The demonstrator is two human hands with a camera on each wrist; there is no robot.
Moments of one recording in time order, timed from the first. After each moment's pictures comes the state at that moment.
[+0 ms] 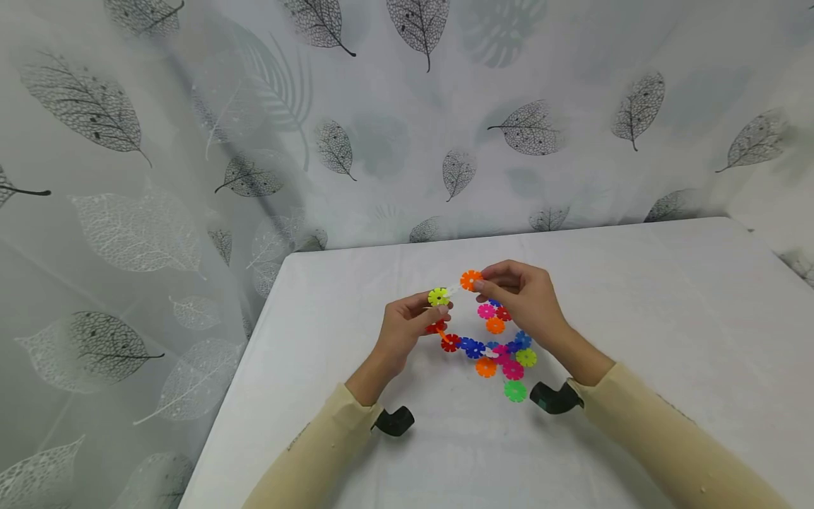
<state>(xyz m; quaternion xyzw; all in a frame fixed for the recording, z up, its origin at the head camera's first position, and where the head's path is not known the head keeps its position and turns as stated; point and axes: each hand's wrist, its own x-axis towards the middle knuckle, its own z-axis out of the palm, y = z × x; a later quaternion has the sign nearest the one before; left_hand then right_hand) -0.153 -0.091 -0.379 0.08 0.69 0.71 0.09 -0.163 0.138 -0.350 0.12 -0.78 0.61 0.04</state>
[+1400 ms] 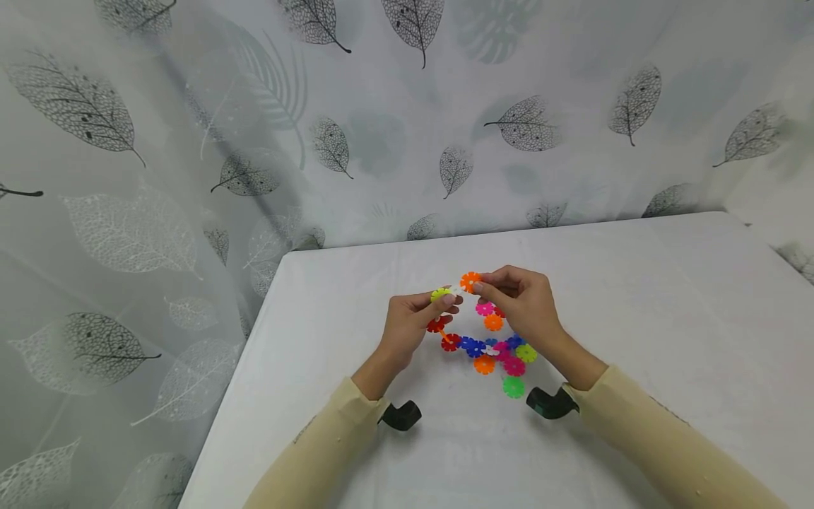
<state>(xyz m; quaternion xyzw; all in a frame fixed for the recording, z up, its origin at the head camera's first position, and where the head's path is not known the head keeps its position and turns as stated) -0.156 -0.077 -0.375 0.11 0.70 0.71 0.07 -0.157 0.136 -0.363 0.14 -0.76 0.62 0.10</state>
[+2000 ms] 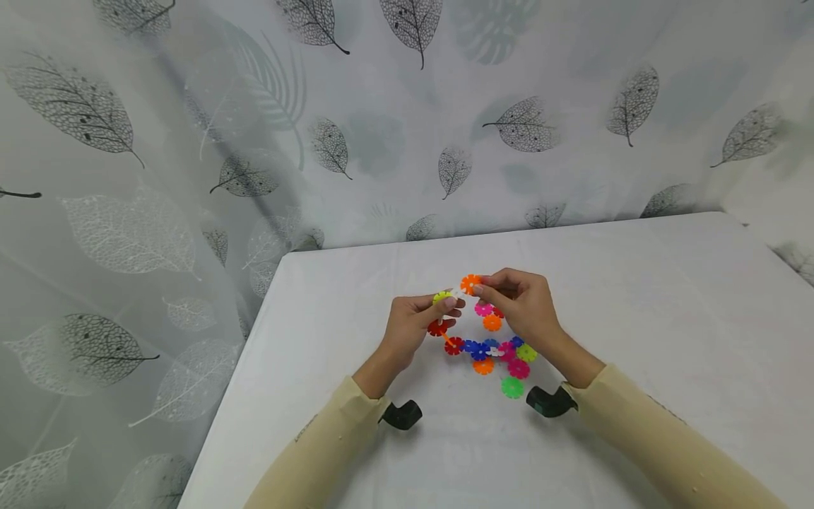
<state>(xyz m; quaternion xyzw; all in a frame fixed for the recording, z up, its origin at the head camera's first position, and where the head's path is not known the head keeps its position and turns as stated) -0.158 -0.074 -0.378 0.11 0.70 0.70 0.09 -0.159 0.139 -0.368 0.16 -0.76 0.61 0.11</state>
